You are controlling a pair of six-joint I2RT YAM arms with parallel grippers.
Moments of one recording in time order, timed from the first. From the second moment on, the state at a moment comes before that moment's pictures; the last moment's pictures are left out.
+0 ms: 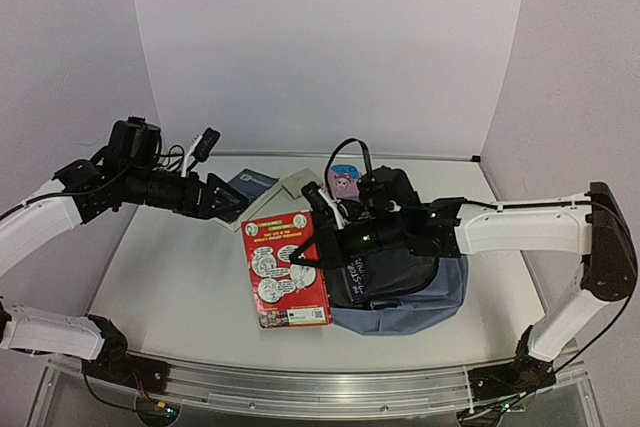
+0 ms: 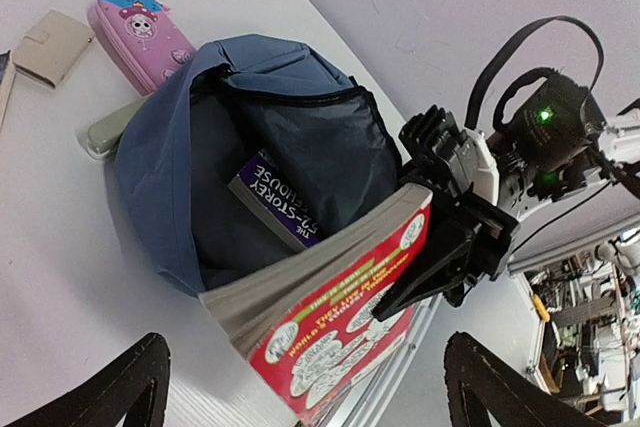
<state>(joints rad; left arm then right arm) -0.58 1.07 1.02 -0.49 0.60 -0.38 1.01 1.62 1.12 0.00 -0.45 0.51</state>
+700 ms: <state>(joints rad) -0.72 1.30 1.07 -0.47 0.97 -0.29 1.02 1.54 1.19 -0.32 -0.79 0.43</state>
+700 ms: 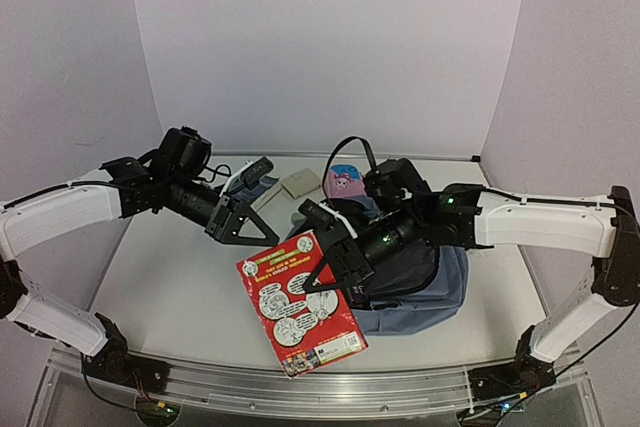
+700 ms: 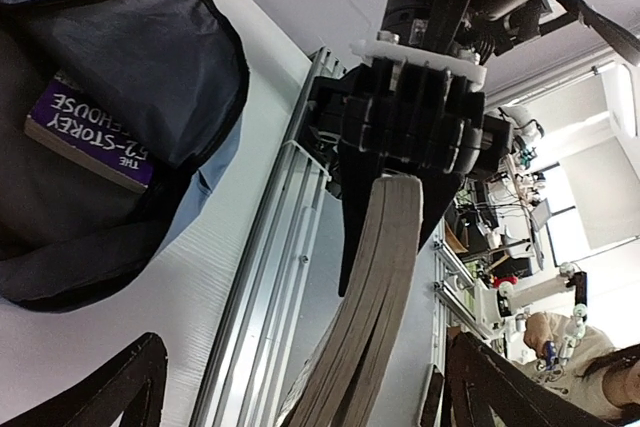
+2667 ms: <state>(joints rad) -0.78 0.96 0.67 0.33 0.36 -0.77 0.76 1.29 0.73 0.40 -0.54 0.86</state>
